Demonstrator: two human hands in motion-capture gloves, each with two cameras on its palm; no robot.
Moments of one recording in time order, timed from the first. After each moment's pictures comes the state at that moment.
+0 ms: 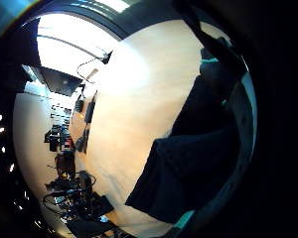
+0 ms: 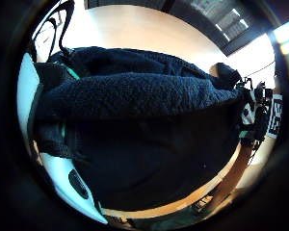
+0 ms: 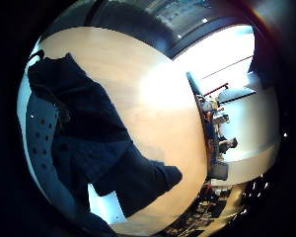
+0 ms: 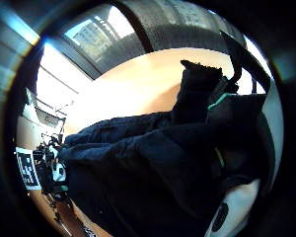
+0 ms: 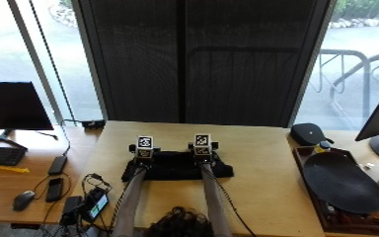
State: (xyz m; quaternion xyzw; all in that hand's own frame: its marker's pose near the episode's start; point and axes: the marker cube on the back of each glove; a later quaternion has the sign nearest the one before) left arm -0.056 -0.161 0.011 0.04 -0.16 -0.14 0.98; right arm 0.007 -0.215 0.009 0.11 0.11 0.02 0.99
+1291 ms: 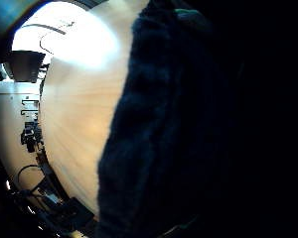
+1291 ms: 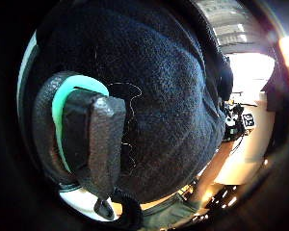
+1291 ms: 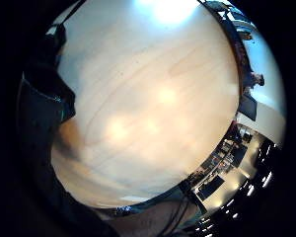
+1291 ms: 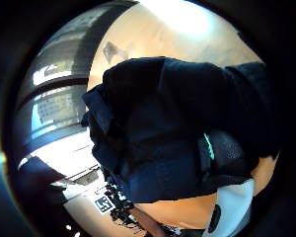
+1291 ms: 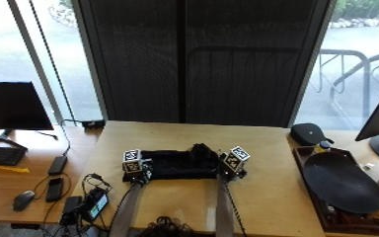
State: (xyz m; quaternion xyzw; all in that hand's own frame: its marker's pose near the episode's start) left arm -0.060 -0.143 0.085 0.09 0.04 -0.09 0.99; right arm 0.121 -0.112 0.044 -0.11 -0.10 0.37 0.92
